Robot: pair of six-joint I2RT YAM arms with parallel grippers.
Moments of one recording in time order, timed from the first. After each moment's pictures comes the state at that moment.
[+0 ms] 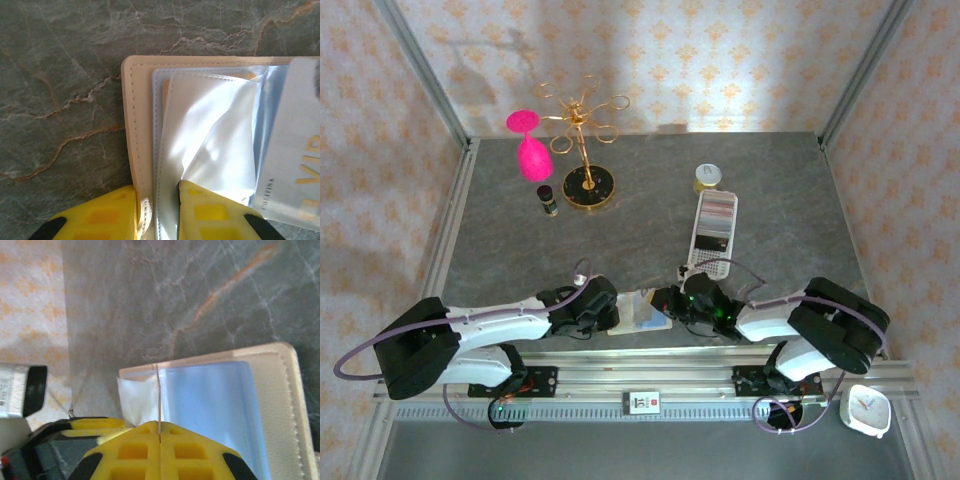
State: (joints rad) left arm -0.91 1.25 0.47 -0.30 -0.03 -1.10; right arm 0.91 1.43 0.28 0.63 -0.16 1.26
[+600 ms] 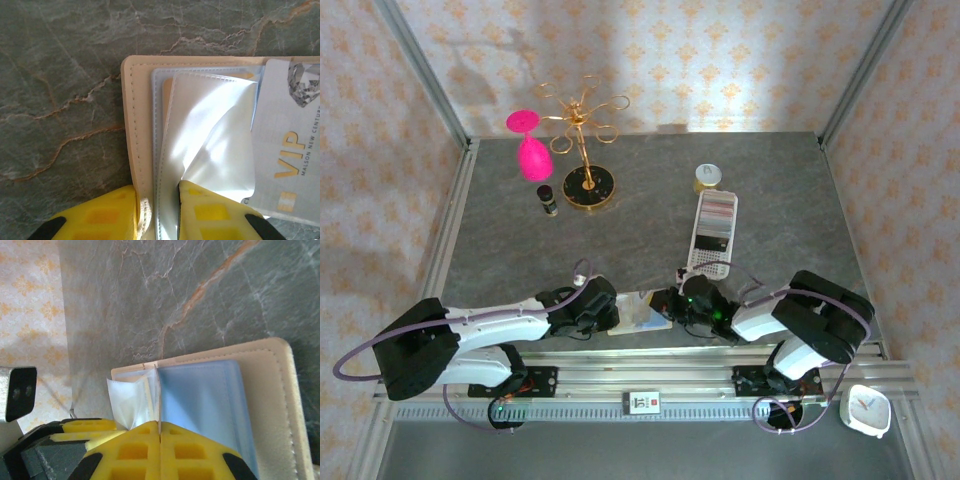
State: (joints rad) left arm -0.91 1.24 0.46 -0.28 -0.03 -1.10; right arm 0.91 1.53 0.26 0.74 -0.19 1.28
